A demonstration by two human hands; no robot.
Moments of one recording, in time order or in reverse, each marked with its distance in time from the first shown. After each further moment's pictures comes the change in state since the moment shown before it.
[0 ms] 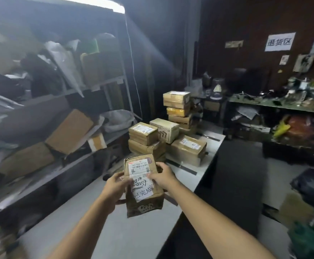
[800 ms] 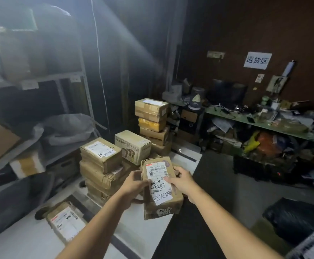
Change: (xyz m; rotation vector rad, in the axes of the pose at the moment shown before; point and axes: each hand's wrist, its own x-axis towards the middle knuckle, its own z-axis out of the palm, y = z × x) left_hand 0.236 0.089 0.221 -0.038 -0.336 -0.041; right_hand 0.208 0.008 -0.218 -0.080 0.147 0.090
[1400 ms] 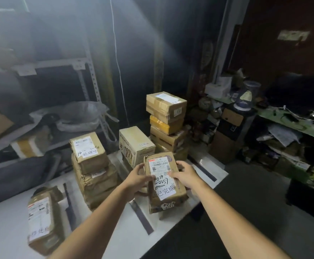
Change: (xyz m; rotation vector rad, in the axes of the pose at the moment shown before) left_hand 0.155 0.057 0.120 -0.148 0.310 -0.113; right_hand 0.238 0.008 -0.109 -0.148 -0.341 -0.086
